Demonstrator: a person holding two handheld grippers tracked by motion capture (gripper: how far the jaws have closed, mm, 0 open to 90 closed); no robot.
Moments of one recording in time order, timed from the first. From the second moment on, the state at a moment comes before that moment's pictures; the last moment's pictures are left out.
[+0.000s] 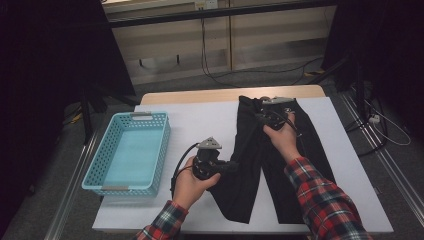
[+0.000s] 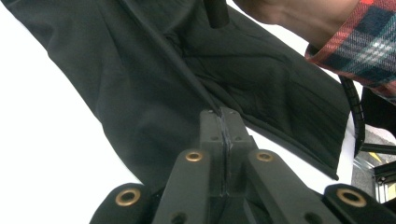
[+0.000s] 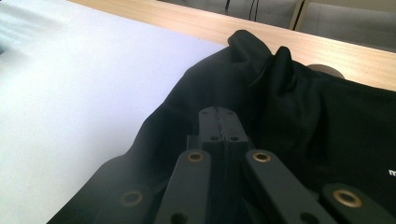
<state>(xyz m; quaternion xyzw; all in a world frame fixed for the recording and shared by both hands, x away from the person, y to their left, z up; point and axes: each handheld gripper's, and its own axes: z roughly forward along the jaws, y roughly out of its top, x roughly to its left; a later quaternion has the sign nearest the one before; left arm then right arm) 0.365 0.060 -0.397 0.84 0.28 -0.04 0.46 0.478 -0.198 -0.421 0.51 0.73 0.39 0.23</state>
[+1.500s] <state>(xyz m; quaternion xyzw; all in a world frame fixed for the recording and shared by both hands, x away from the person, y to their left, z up) 0.398 0.089 -0.411 0.84 0.27 0.09 0.46 0.359 -0.294 -0.427 0.53 0.73 0.35 0.23</state>
